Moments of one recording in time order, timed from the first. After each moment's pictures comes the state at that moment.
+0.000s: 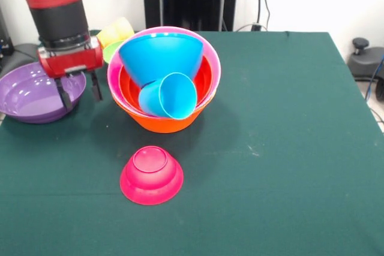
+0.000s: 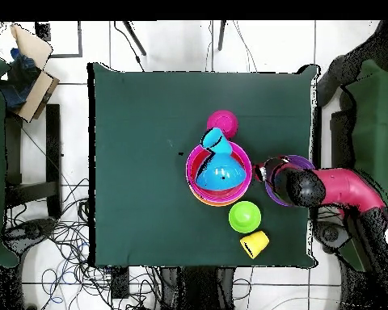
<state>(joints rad) -1.20 -0.43 0.86 1.68 -0.92 0.65 1.44</state>
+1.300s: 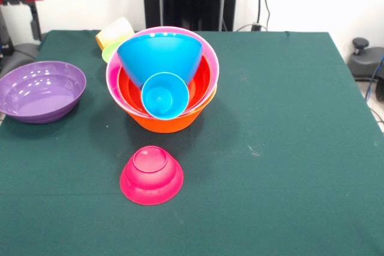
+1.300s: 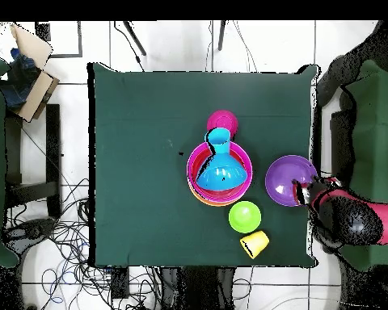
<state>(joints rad) -1.37 -0.73 0.90 1.85 -0.82 0.65 1.44</state>
